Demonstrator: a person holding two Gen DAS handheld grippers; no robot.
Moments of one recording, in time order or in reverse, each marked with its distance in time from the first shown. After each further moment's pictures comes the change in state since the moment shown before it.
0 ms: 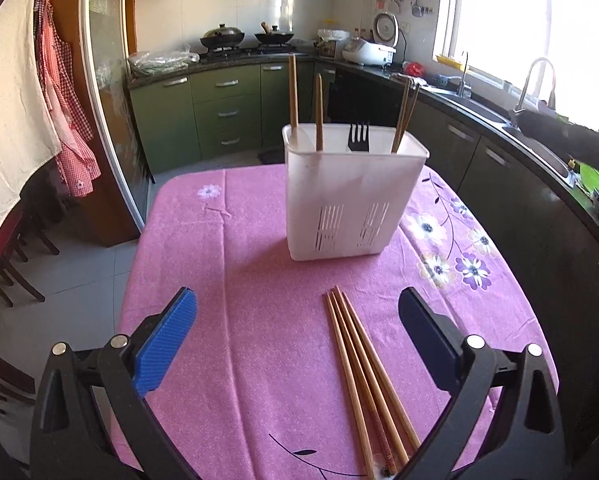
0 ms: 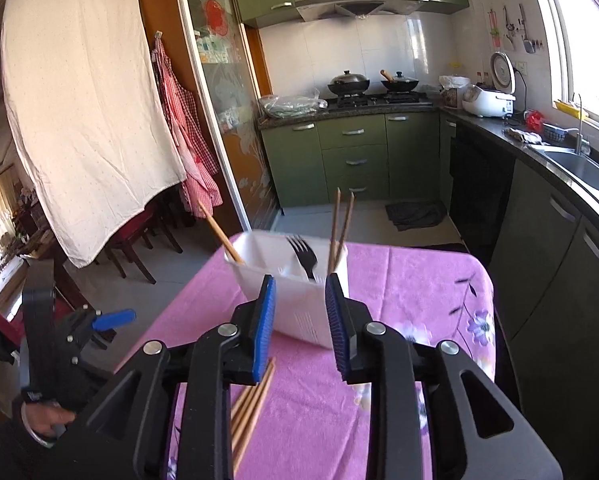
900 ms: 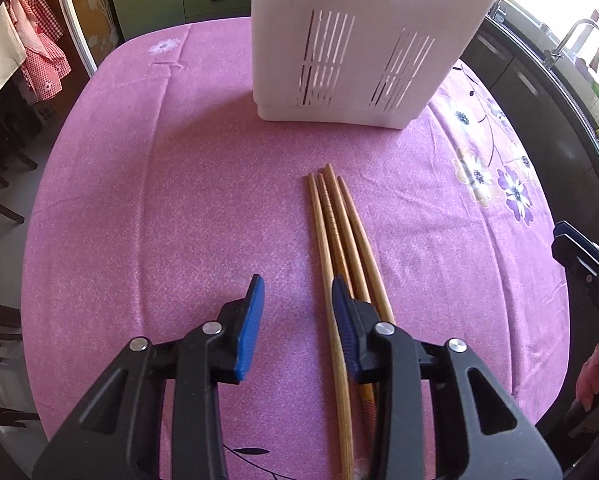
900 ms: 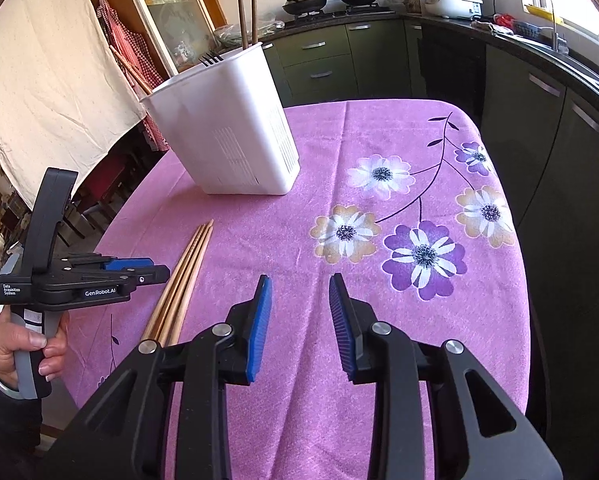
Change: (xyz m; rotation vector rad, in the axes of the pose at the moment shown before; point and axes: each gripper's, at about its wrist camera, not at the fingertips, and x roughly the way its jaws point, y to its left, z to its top) left arm 0.112 -0.018 -0.042 -0.079 0.398 -0.033; right arm 0.052 -0.052 -0.135 0.154 0.235 -0.026
